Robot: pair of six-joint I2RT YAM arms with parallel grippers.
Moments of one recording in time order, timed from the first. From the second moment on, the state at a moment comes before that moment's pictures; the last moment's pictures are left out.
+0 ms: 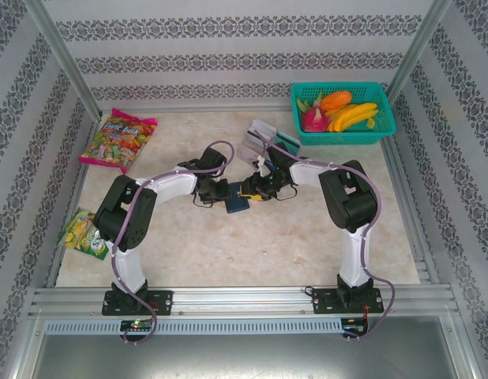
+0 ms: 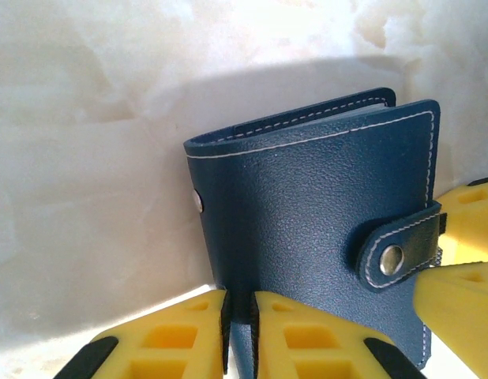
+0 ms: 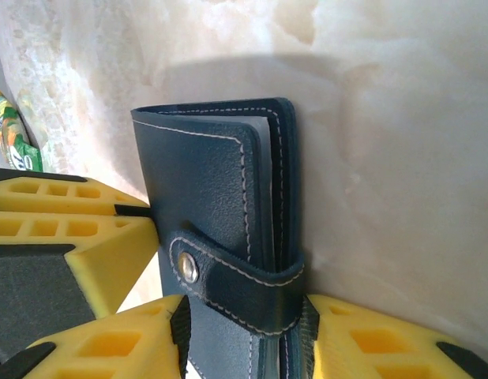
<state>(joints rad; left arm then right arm) -0.49 1.89 1.20 -0.48 0.21 -0.64 0.41 2.06 1.25 -0.33 -0.79 0.49</state>
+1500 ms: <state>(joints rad) -0.49 1.92 1.30 -0.53 0.21 -0.62 0.40 2.13 1.33 -0.42 -0.85 0.43</state>
